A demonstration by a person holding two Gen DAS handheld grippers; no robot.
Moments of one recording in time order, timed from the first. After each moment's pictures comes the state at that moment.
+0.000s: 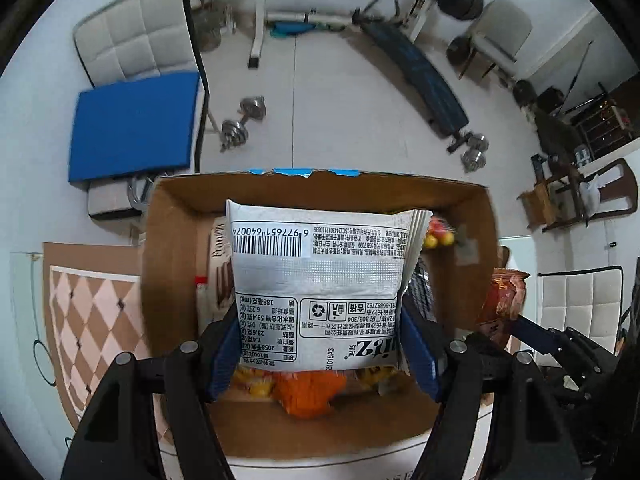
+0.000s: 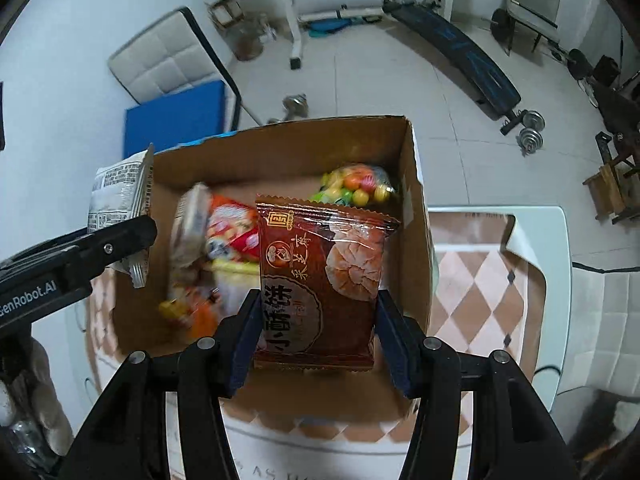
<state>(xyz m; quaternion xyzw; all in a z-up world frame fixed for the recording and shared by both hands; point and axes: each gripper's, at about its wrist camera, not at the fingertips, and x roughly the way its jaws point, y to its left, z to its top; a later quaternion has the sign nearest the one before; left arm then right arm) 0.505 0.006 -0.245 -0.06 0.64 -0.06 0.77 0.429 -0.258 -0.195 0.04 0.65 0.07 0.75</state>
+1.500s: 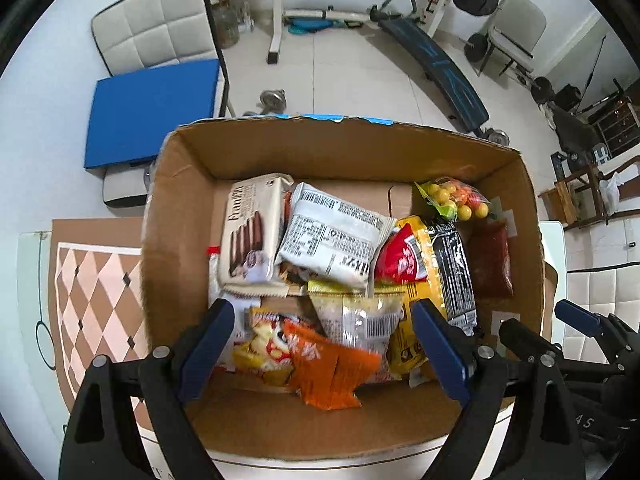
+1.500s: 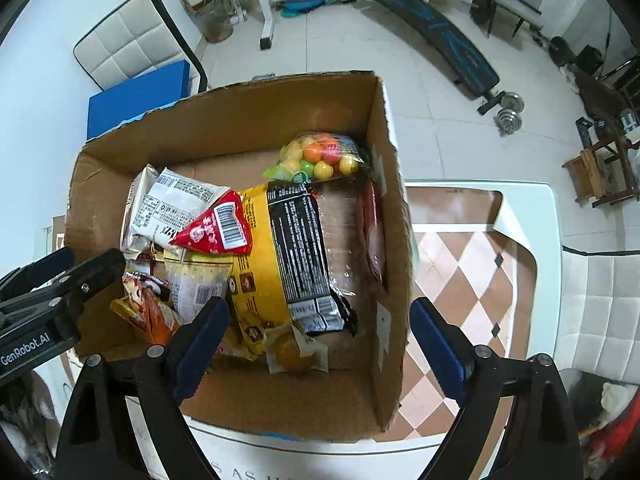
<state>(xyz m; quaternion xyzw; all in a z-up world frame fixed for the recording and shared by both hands) 0.463 0.004 -0.251 -0.04 0.62 -0.02 0.78 0.415 -0.268 -0.251 0.03 0.67 0.03 0.74</state>
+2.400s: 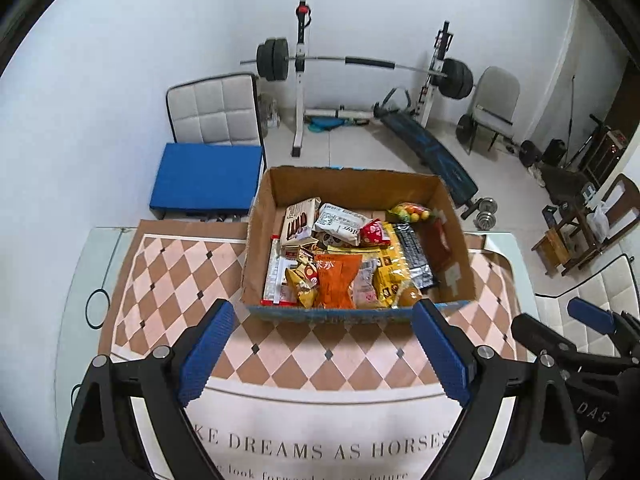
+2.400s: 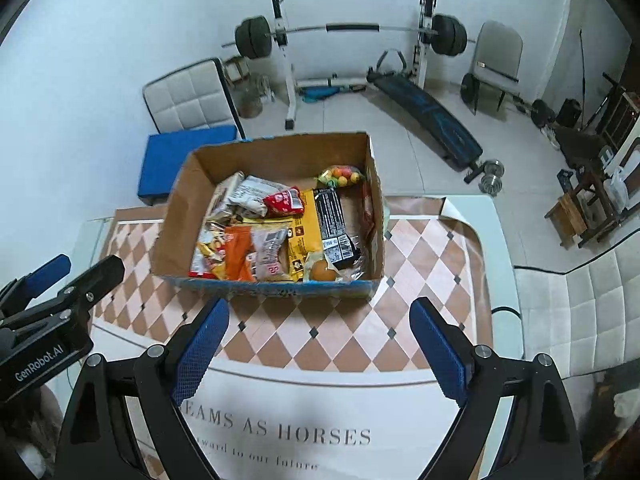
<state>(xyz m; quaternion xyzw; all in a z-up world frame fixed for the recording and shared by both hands) 0.241 -0.001 -0.116 -0.02 0.46 0.01 0.89 0.203 -0.261 -0.101 0.02 0.52 0.04 0.85</state>
